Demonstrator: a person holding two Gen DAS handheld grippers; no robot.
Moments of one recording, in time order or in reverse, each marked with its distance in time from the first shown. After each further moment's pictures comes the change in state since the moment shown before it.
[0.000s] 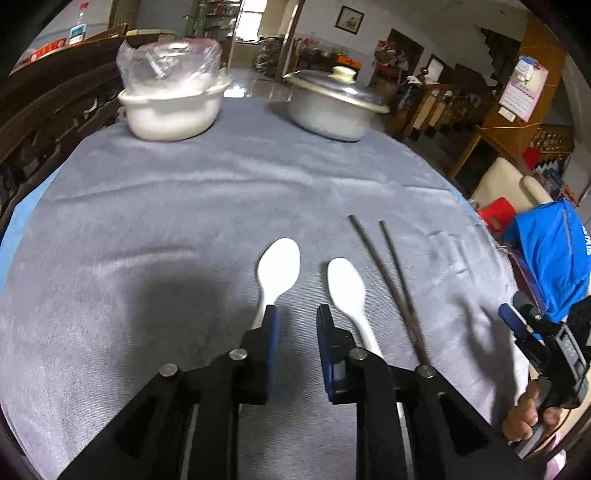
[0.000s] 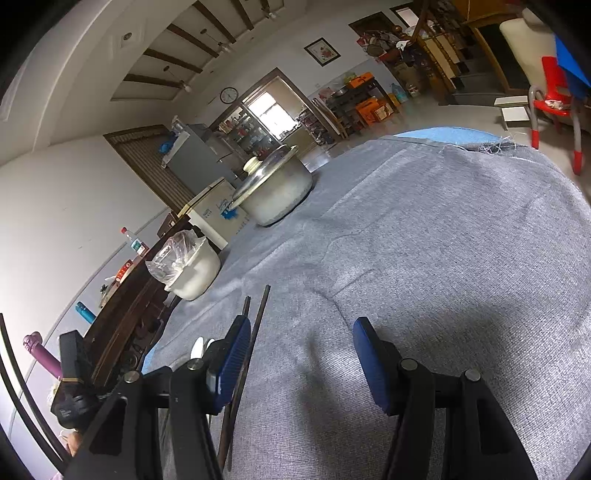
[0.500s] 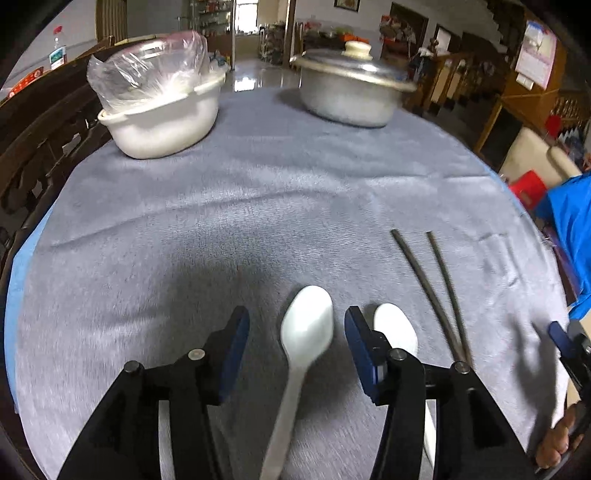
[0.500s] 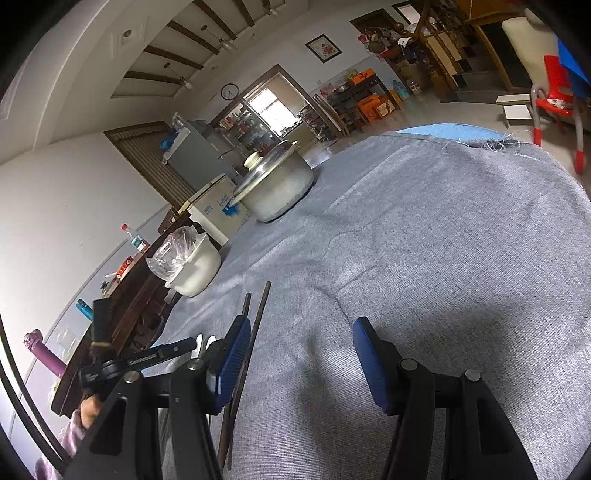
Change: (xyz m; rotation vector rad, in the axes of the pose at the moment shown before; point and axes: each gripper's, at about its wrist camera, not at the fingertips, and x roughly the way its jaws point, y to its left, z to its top) left arm 0.050 -0.003 0.043 0.095 0.069 0.137; right arm 0.003 0.001 0.000 -0.004 0.015 0.004
